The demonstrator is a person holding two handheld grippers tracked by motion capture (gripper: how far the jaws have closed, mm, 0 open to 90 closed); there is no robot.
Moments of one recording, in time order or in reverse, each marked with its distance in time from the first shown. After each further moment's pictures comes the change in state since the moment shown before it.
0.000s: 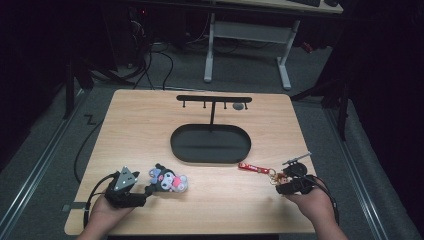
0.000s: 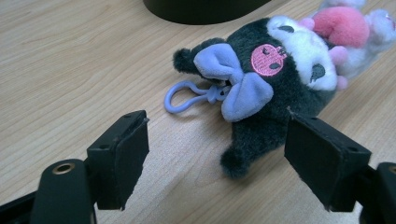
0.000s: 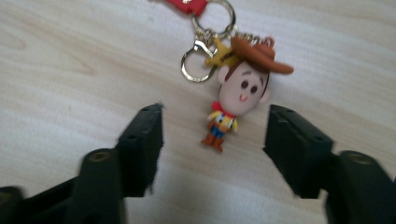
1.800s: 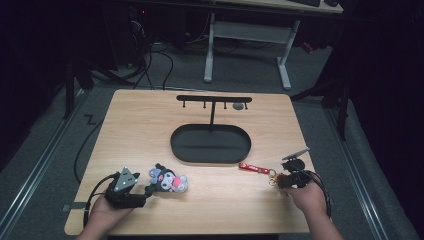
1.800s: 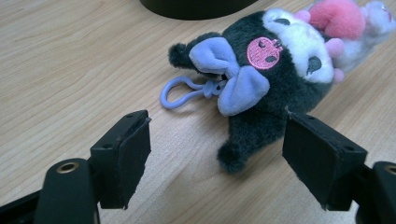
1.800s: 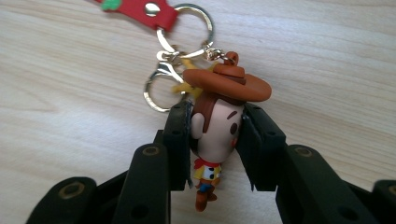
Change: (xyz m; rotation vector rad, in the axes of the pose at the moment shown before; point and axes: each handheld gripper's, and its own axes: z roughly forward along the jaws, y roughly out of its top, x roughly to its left) left arm -0.001 -0.002 0.000 0.014 -0.016 0.011; right arm -0.015 0.015 0.028 0.054 0.032 0.102
